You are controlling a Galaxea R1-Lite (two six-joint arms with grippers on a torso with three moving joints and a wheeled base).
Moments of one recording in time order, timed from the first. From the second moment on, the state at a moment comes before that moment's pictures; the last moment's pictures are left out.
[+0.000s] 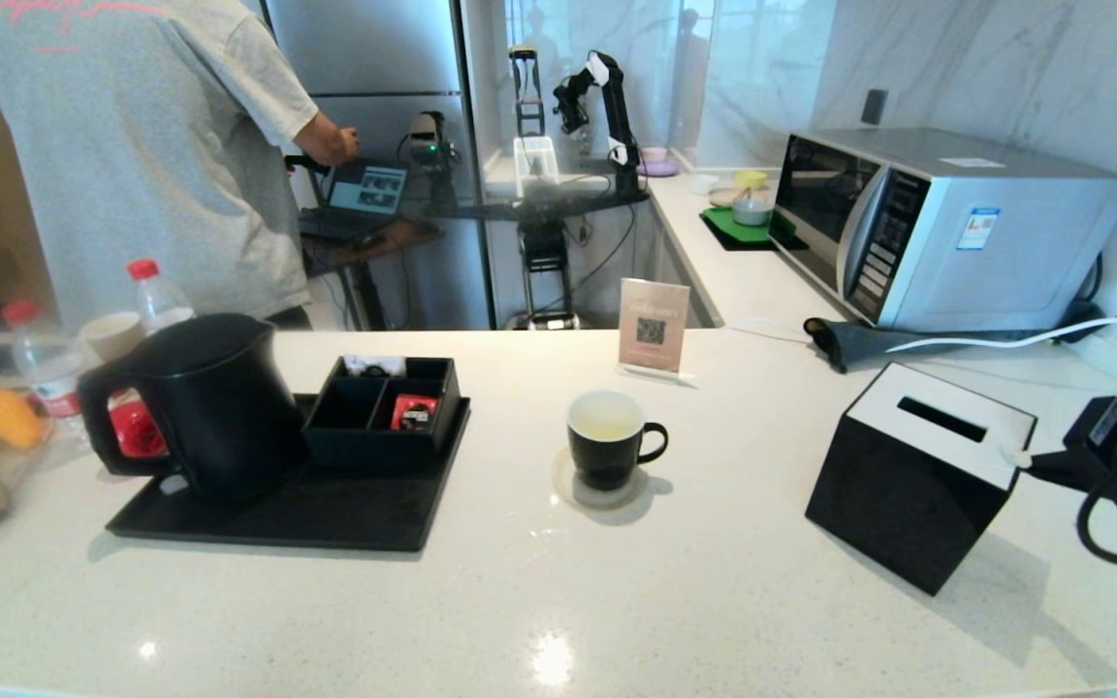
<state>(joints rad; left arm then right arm) 0.00 0.00 0.00 0.01 -0.02 0.05 -0.20 1.46 -0.78 0.02 0.26 0.69</state>
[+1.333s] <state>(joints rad) 0.00 0.00 0.00 0.01 -0.02 0.05 -0.17 1.45 -0.83 0.03 0.27 0.70</state>
